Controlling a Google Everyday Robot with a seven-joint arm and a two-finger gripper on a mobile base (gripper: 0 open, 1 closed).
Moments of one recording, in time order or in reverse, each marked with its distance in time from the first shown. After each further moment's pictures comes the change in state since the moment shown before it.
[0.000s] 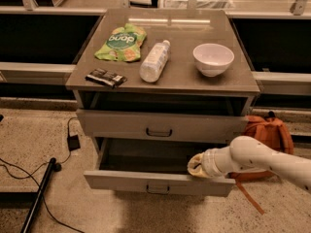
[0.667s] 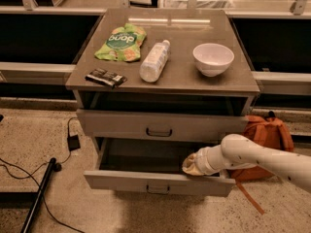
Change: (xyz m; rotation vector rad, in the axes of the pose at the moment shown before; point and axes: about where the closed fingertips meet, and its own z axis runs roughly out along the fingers) arm 0.006 -0.012 0.035 -0.024 -0.002 0.064
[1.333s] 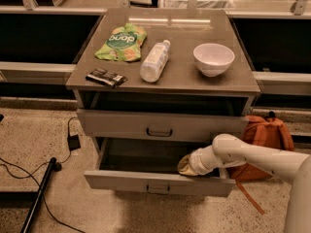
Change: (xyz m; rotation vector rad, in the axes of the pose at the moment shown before) arm 0.011 -0.001 0.043 -0.063 0.006 0.007
